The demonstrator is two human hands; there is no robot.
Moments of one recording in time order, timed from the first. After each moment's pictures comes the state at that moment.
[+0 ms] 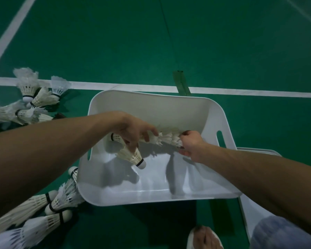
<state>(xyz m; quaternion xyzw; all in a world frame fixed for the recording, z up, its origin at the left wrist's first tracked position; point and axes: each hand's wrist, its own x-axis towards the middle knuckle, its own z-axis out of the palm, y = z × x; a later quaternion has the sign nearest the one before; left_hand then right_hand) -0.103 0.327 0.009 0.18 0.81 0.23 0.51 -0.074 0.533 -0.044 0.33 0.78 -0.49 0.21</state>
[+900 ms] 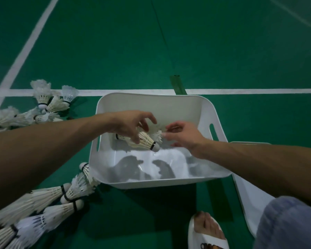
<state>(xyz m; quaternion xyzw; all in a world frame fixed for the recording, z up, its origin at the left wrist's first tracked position) -0.071 0.312 0.044 0.18 0.87 0.30 0.36 -0.036 0.522 0.018 0.10 0.79 -0.56 0.23</state>
